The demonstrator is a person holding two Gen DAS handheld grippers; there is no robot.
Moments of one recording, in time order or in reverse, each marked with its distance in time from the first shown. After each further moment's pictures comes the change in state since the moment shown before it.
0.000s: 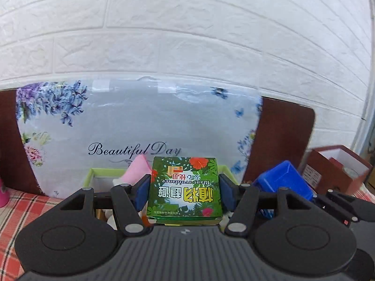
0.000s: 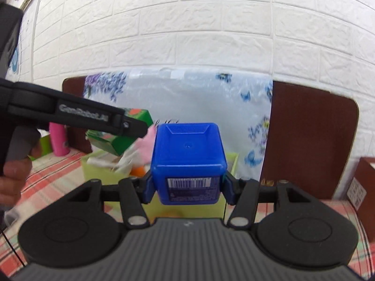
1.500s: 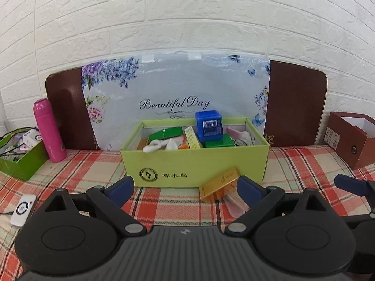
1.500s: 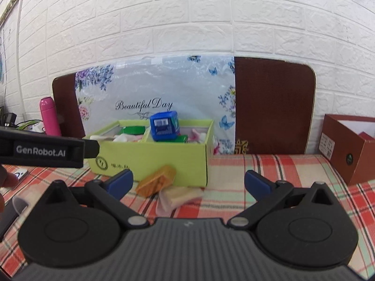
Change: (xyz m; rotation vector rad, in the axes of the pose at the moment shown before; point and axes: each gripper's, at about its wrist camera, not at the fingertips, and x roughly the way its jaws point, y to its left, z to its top) left arm -0.107 -0.046 -0.092 0.028 0.060 0.263; right arm -0.090 0.007 -0.055 0.119 0.056 -0.097
